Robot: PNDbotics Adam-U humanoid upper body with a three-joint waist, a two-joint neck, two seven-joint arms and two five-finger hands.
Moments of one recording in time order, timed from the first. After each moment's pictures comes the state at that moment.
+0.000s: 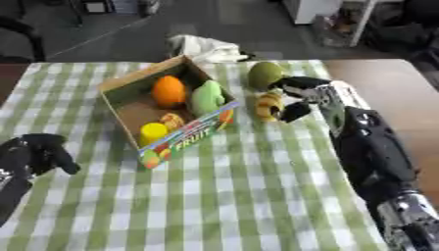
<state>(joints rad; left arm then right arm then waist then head) -0.12 0.26 -0.19 -1.98 0.17 -0.01 -0.38 -0.87 -0.40 -0.07 -0.75 1.16 -0.33 0.51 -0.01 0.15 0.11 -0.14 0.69</state>
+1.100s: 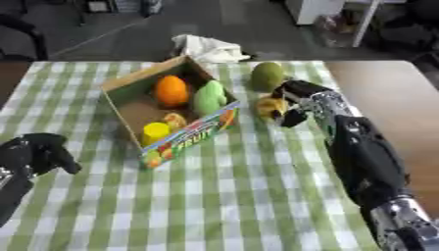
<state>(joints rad) -0.12 0.26 -0.19 -1.98 0.17 0.00 -0.38 -0.86 -0.36 -0.07 -0.73 1.29 -0.27 0.25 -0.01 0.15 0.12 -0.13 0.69</state>
